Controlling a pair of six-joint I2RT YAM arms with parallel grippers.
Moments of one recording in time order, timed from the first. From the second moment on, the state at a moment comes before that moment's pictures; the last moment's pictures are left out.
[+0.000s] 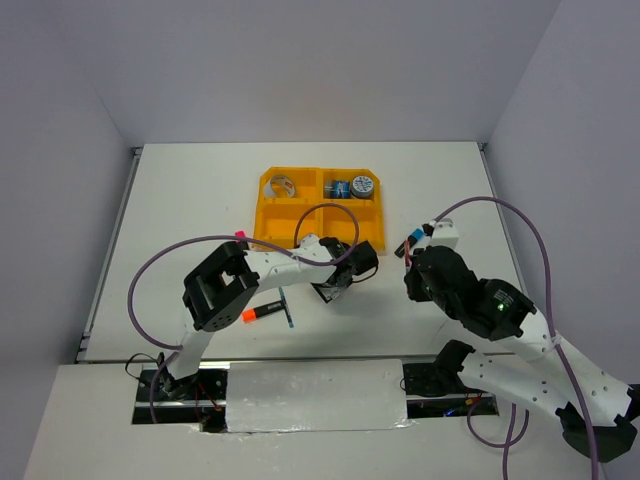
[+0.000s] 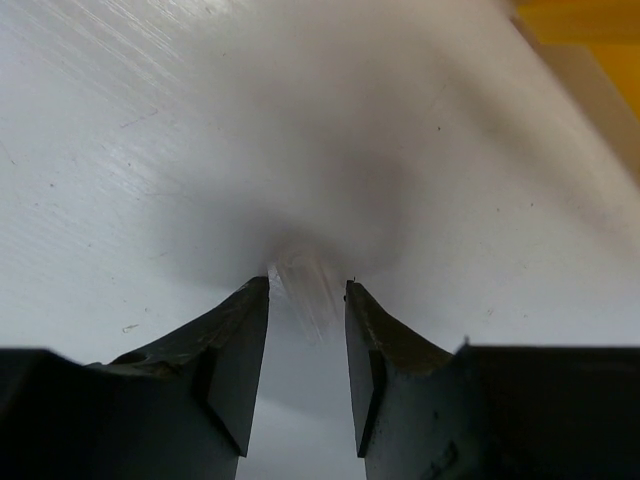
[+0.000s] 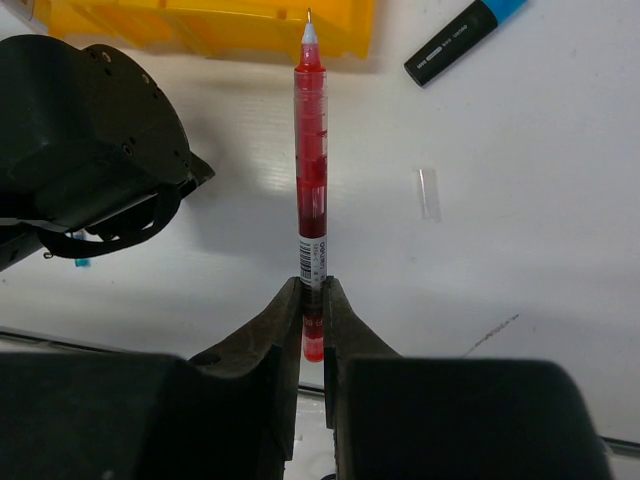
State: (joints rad) left arm -1.03 2.08 1.54 -0.93 -0.40 -1.75; right arm 0.81 0.69 0.89 -0.96 0.45 0.59
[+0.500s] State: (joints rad) left arm -1.03 2.08 1.54 -0.93 -0.39 -1.73; right arm 0.81 0.68 0.89 -0.96 0.44 0.59
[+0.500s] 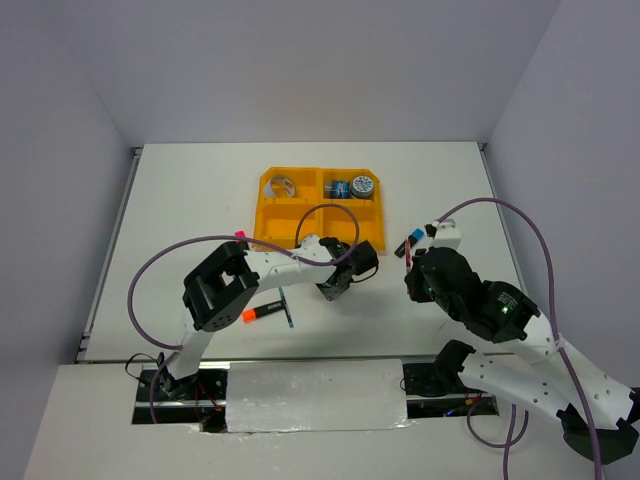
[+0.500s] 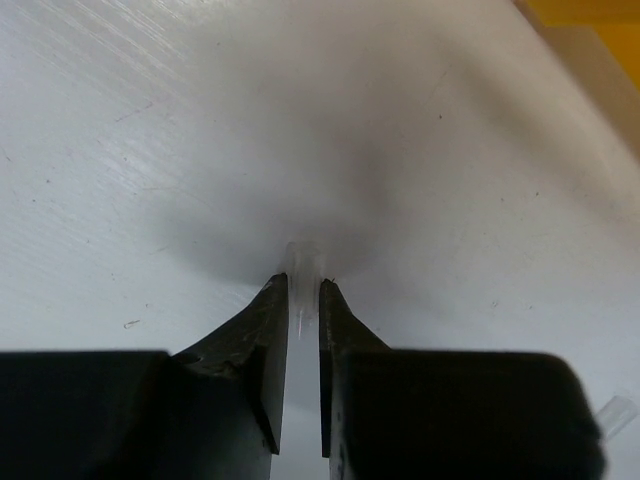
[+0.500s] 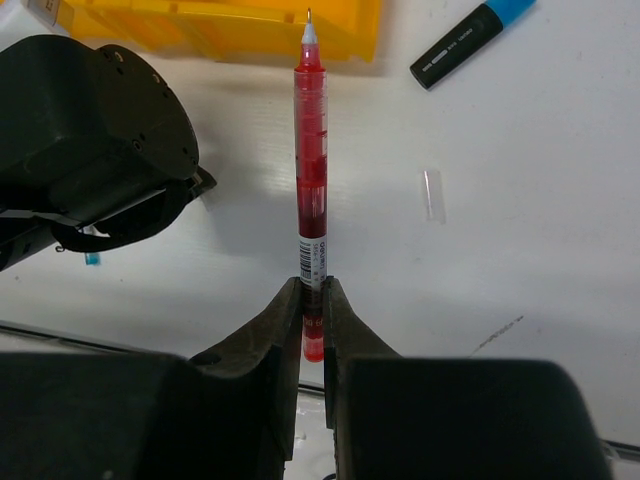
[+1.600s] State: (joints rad) left arm -1.08 1.62 1.44 -0.88 -0.66 -1.42; right arm 0.81 0.58 0.53 -0.55 -0.04 0.62
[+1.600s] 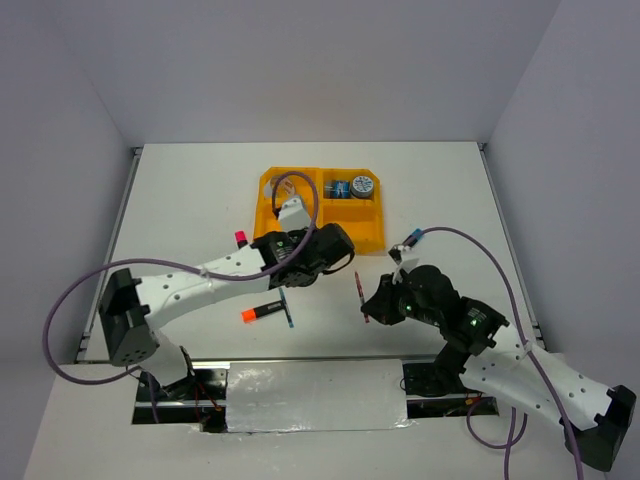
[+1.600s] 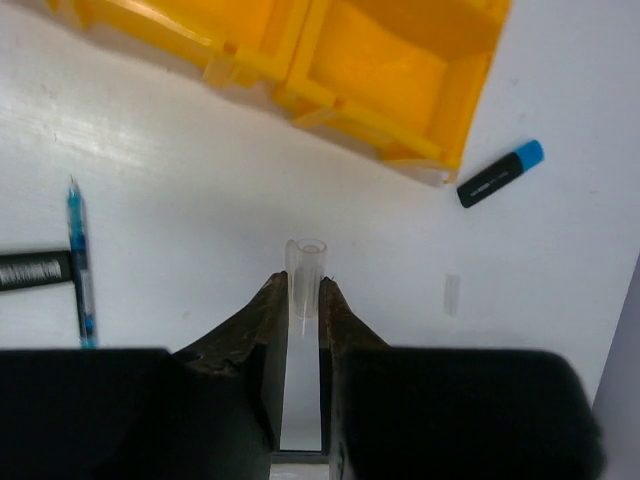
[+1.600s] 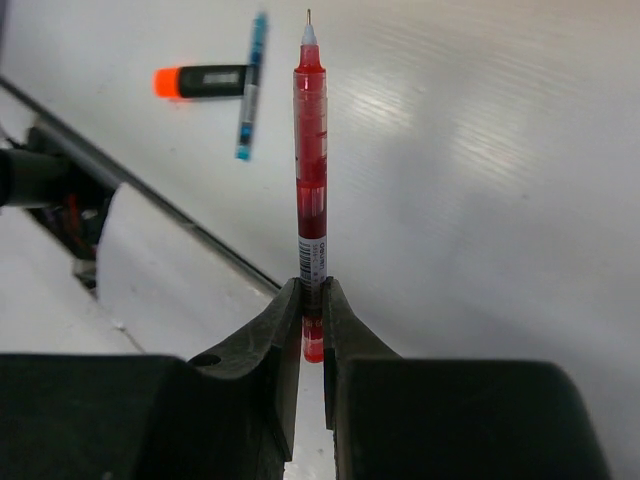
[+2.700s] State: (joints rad) left arm -1.08 1.07 1.25 -0.16 -0.35 -0.53; right arm 0.94 0.51 0.50 -0.11 -0.20 0.53
